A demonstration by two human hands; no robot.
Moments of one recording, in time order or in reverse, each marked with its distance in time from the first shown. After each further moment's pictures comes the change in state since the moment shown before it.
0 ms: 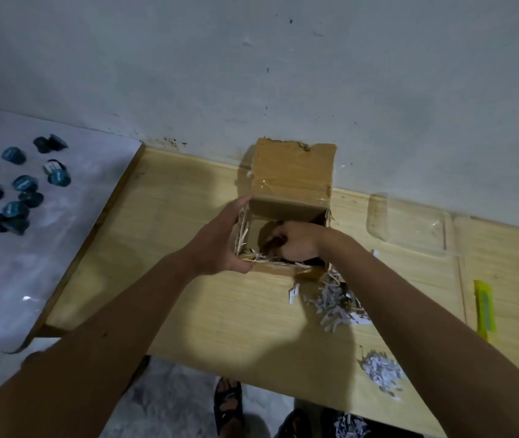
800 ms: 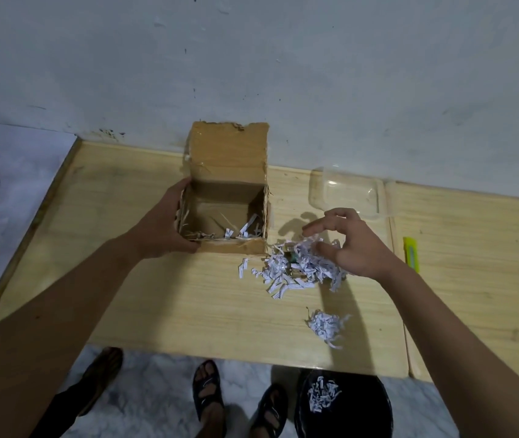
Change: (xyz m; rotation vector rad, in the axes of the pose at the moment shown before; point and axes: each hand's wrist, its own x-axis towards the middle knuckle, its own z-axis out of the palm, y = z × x) left_hand 0.009 0.003 0.004 -0.080 -0.080 -0.132; right_hand -0.156 0.144 0.038 0.334 0.633 -0.087
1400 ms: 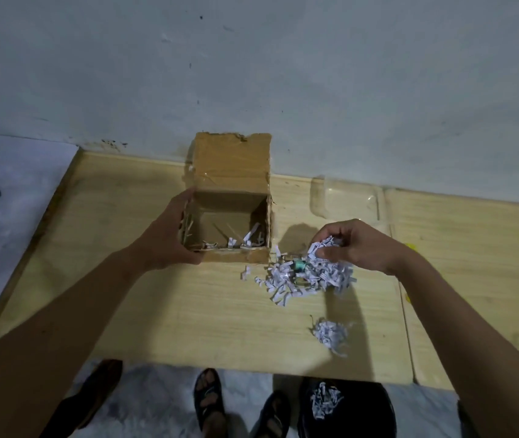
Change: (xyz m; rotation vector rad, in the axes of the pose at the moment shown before) left_hand 0.000 -0.010 -0.003 0.023 0.039 0.039; right_hand 0.017 -0.010 -0.024 0.220 -0.277 0.090
